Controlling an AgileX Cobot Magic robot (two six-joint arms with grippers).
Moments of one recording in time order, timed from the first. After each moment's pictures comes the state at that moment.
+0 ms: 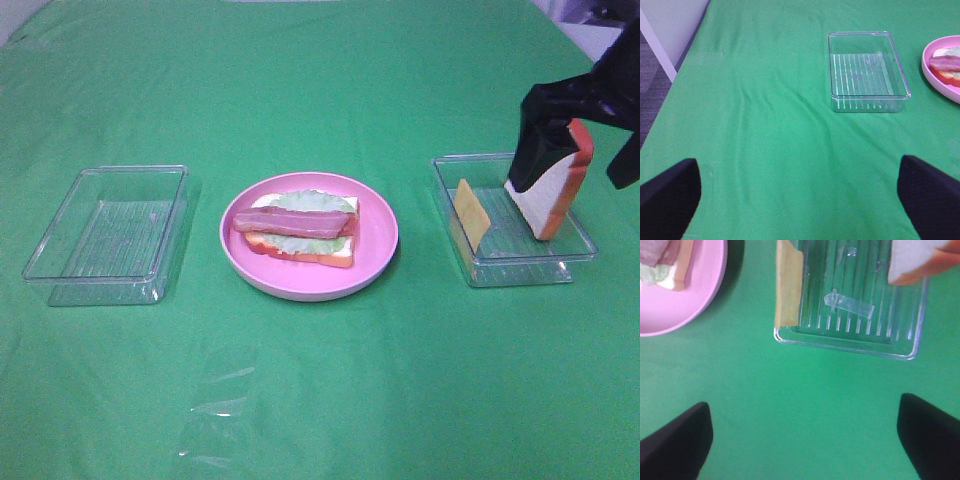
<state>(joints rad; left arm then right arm) 0.02 -0.01 -0.52 0.02 1.08 -0.02 0.17 1.62 -1.24 0.10 1.02 -0.09</state>
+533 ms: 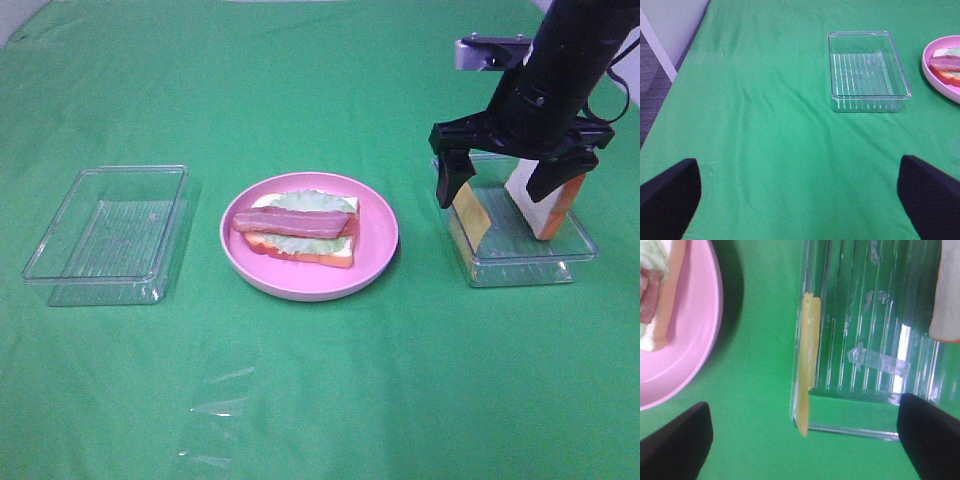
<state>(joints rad) 0.02 -0.01 -0.52 0.02 1.08 -0.02 0.26 1.88 -1.36 0.03 0.90 0.09</state>
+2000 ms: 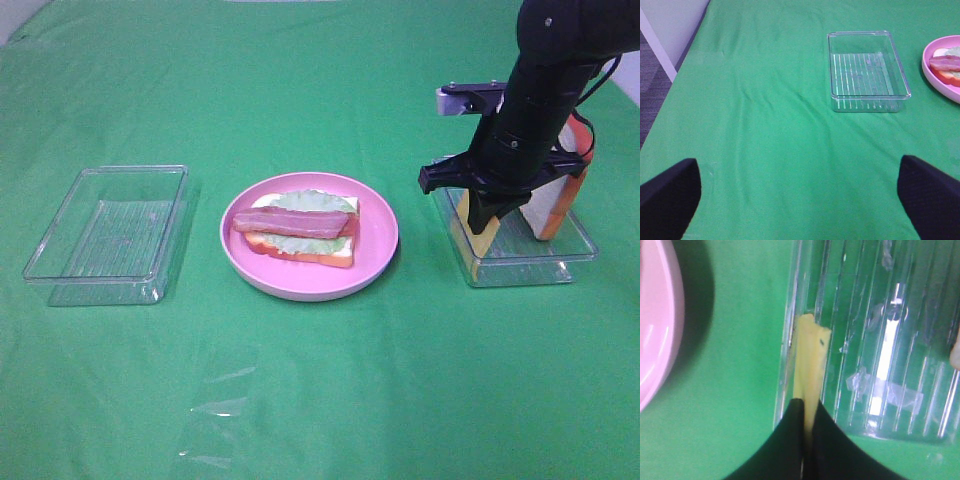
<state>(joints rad) 0.02 -0.01 -0.52 0.02 1.08 -0.02 0.26 2.01 -1.37 0.00 0.83 0.06</state>
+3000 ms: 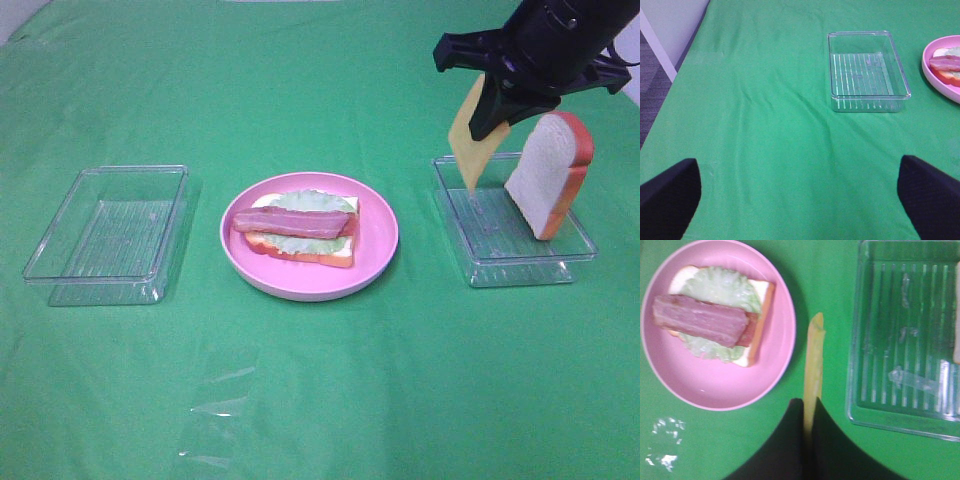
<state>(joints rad) 0.02 -0.01 -0.52 0.02 1.08 -0.02 0.26 1.71 -1.37 0.20 0.88 0.04</state>
